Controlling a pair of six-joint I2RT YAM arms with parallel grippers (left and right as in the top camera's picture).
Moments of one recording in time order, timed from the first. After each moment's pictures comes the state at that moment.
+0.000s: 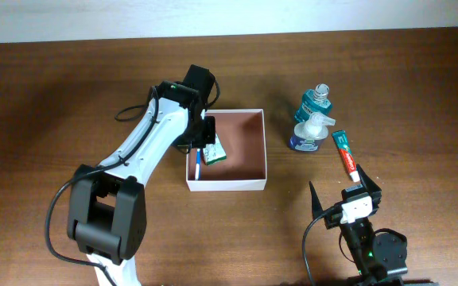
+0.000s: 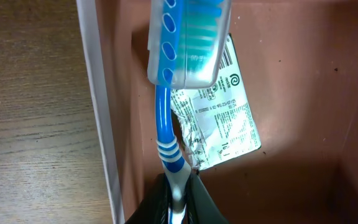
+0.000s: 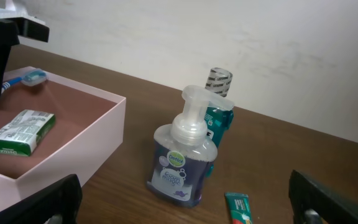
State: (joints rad) left arm -0.40 1.99 1.61 -1.07 0.02 -0.36; right arm 0.12 0.01 0.01 -0.06 -0.11 -0.21
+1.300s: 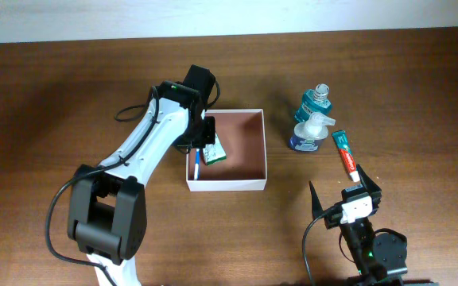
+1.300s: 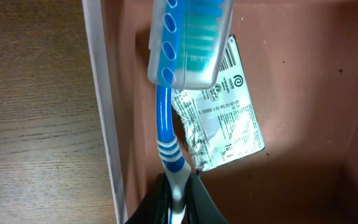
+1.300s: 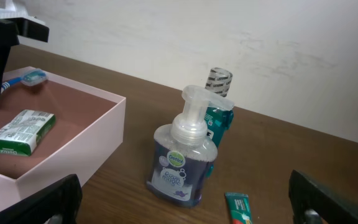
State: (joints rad) left arm -0.40 1.99 1.61 -1.07 0.01 -0.36; right arm 0.12 0.01 0.01 -0.06 -0.11 -0.21
